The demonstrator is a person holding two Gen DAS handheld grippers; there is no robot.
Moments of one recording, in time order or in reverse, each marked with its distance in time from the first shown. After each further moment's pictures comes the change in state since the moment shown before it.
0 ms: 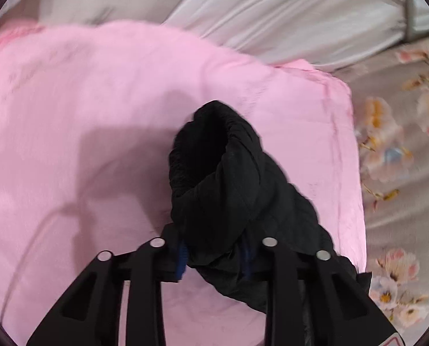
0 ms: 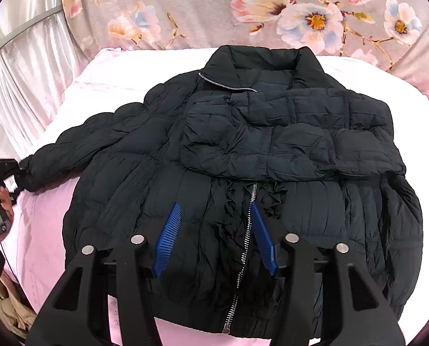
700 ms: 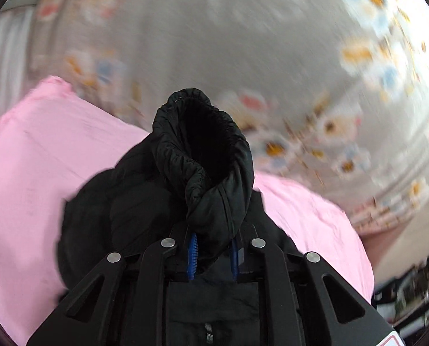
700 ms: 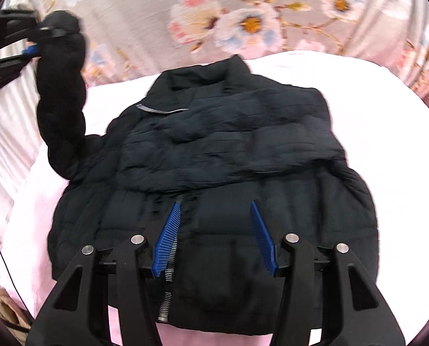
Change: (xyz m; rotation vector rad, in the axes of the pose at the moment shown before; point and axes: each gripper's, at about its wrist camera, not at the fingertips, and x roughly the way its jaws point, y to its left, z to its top) left arm -0.083 -0.380 -0.286 0.930 0.136 -0.488; right arm -0.044 -0.099 -0.007 0.192 -0.076 -0.074
